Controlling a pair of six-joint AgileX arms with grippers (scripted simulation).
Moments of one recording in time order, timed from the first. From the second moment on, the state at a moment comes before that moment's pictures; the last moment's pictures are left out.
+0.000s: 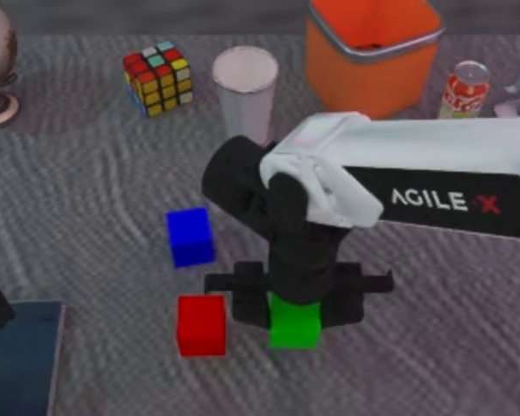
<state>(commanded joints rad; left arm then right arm) 0.02 0.00 0.00 0.00 0.00 0.00 0.86 2.09 1.48 -0.95 0.00 0.88</state>
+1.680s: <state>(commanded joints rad) 0.02 0.00 0.00 0.00 0.00 0.00 0.86 2.10 1.46 -0.92 0.00 0.88</state>
